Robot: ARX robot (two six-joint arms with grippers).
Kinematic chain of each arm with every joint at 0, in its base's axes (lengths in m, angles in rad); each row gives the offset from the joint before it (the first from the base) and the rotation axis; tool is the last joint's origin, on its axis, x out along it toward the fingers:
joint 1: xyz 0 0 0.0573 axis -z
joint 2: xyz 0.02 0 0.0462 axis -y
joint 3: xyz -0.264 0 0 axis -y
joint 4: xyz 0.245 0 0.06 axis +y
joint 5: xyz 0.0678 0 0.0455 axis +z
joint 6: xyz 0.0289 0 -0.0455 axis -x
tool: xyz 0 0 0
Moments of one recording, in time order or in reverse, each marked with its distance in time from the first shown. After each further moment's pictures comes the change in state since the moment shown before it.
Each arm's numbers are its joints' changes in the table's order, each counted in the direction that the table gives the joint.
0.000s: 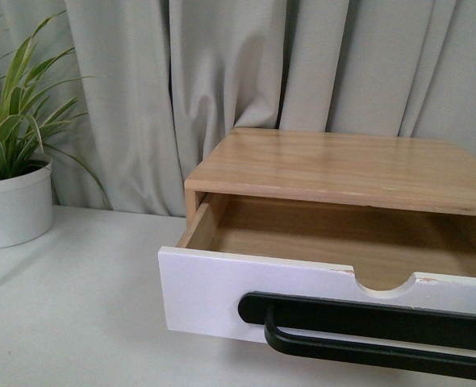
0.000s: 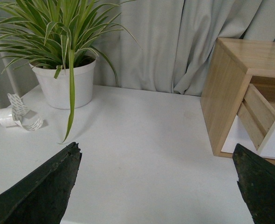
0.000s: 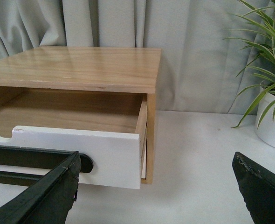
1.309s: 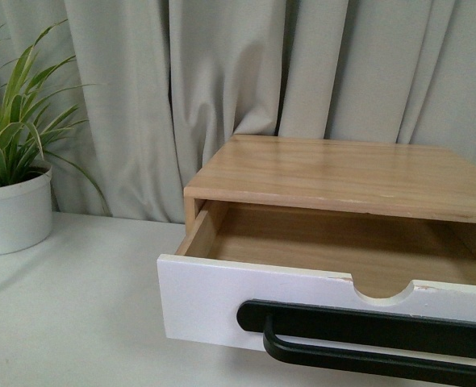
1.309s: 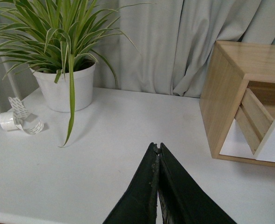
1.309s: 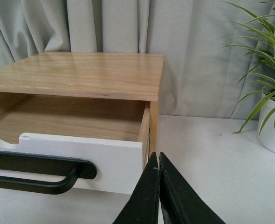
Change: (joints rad) left arm 0.000 -0.047 0.045 0.002 -0.002 0.000; right arm 0.003 -0.017 0.021 -0.003 0.008 0.000
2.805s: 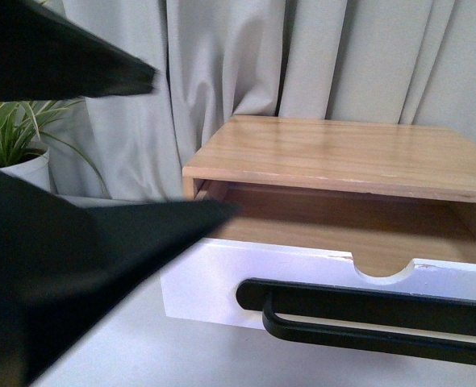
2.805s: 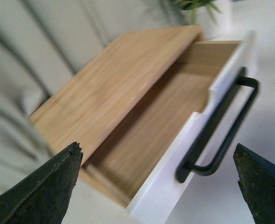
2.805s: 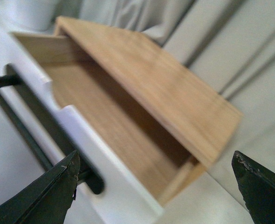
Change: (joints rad) left arm 0.370 -1.000 0.483 -0.374 -0.461 -0.607; right arm 0.288 -0.743 0.220 -0.422 0.795 0.572
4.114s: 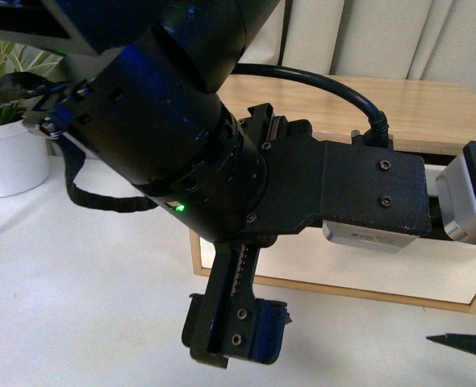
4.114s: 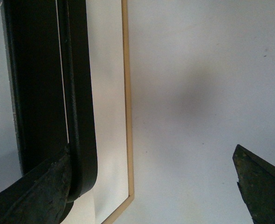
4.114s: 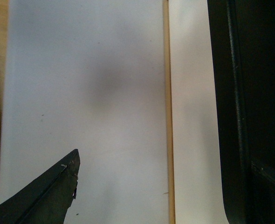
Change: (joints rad) left arm 0.217 -0.734 0.652 0.706 0.223 -0.680; right arm -0.389 -0.729 0.549 0.721 -0.282 0.755
